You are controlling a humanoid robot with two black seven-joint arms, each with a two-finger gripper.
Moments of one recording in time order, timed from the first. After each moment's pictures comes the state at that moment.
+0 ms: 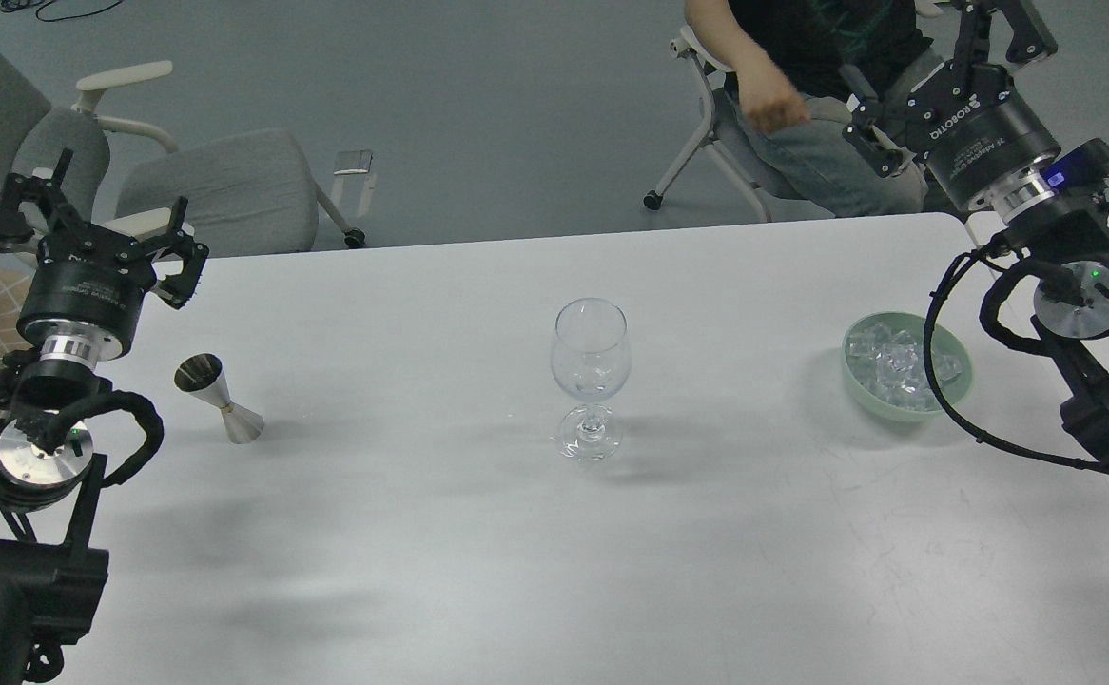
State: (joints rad) left arm -0.25 0.28 -1.63 -1.25 0.29 -0.16 -0.03; right arm 0.68 -0.34 1.14 0.88 -0.34 0.48 0.21
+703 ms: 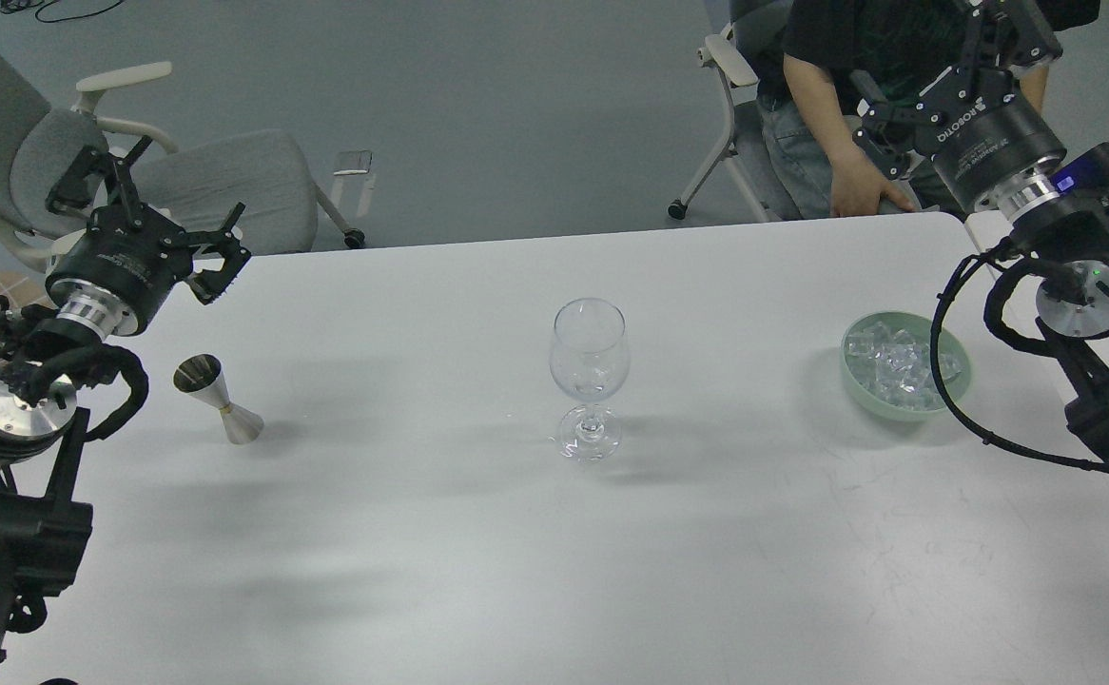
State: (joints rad) left arm -0.37 0.32 -1.60 -1.17 0.29 -0.16 0.25; right arm 0.68 -0.36 1.12 0.86 -0.34 0.44 0.21
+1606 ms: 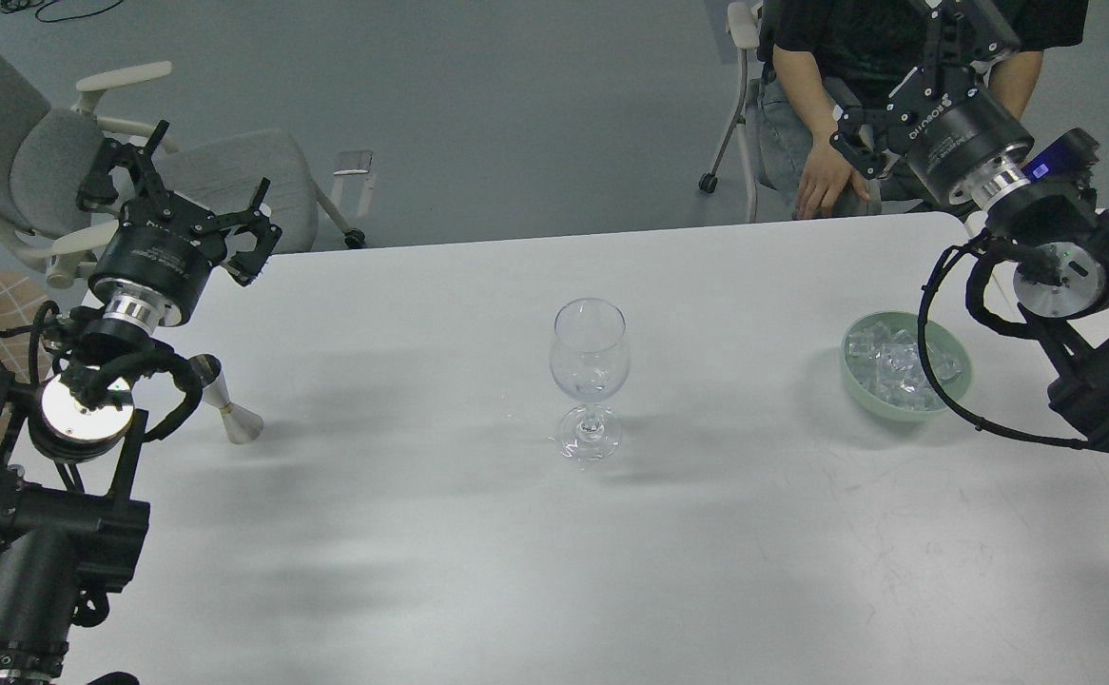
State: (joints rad) left arm -0.38 0.21 -1.60 -1.16 0.30 -0.22 0.12; right arm 0.78 -0.33 1.02 0.75 -0.34 0.45 0.20
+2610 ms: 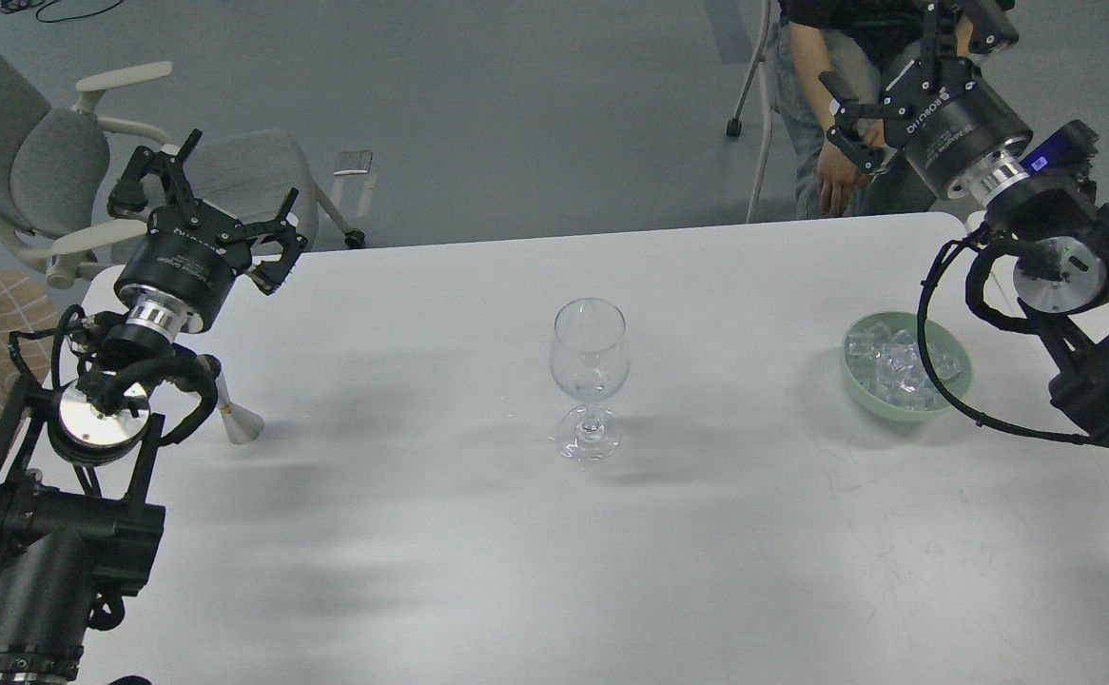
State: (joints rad) left arm -0.37 0.18 -1.59 -1.17 0.29 -0.23 0.16; right arm 0.79 -0.34 1.02 0.77 -0.34 0.45 0.20
